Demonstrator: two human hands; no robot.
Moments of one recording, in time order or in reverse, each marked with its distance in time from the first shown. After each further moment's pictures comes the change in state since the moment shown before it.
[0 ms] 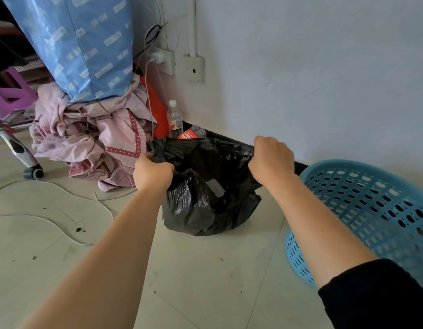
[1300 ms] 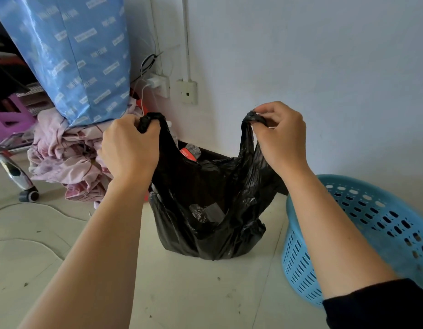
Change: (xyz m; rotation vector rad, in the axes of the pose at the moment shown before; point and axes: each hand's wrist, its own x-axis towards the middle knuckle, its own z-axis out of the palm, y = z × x) left_hand -0.021 0.088 -0.036 0.235 0.364 0.618; right_hand 0.013 0.004 -0.066 0.873 0.469 0.037
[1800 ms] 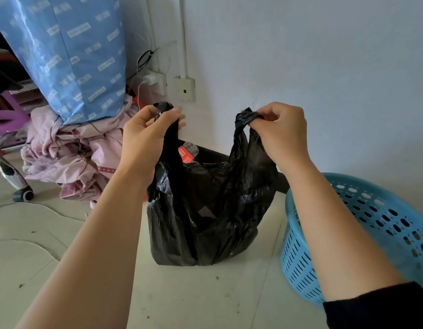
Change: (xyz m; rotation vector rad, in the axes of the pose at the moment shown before) left_hand -0.008 0.015 0.007 -0.989 -0.471 -0.283; right_hand 0.007 0.000 -0.002 0.003 -0.036 0.115
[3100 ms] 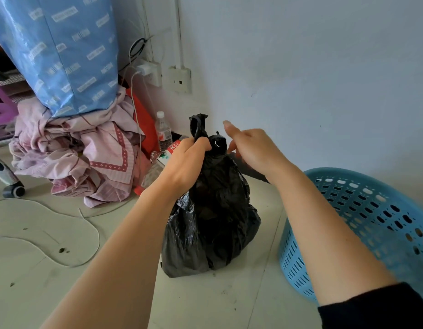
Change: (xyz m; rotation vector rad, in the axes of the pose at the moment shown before) left_hand -0.024 -0.031 0.040 0.510 -0.291 -0.187; right_hand -0.011 0.015 0.022 -0.141 -0.508 0.236
